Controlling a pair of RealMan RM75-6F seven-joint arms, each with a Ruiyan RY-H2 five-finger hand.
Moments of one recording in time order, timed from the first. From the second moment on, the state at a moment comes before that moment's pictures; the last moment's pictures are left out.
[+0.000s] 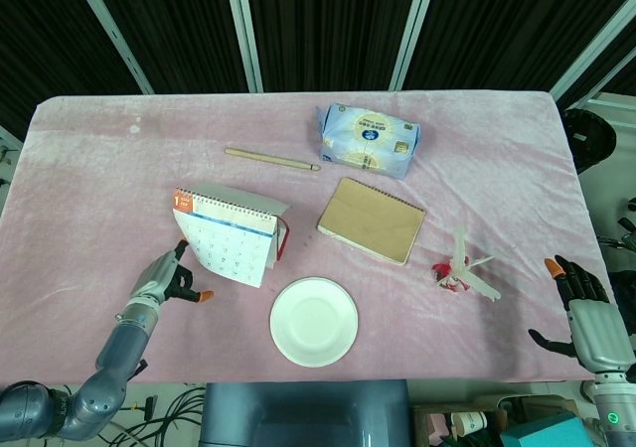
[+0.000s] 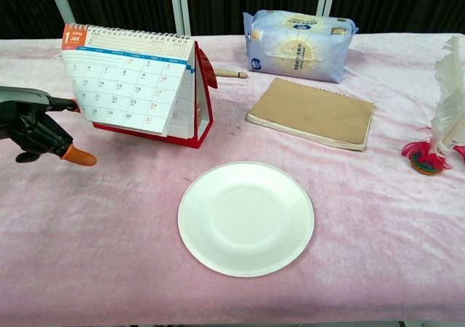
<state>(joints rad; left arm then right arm) -0.71 -1.34 -0.23 -1.94 0.30 1.08 0.31 0.09 -1.07 0.05 -1.67 -1.44 1.39 0.03</state>
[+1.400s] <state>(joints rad) -0.65 -1.25 -0.21 -2.13 0.49 1.14 0.23 0.09 -1.07 0.05 -1.67 -1.44 1.39 0.02</state>
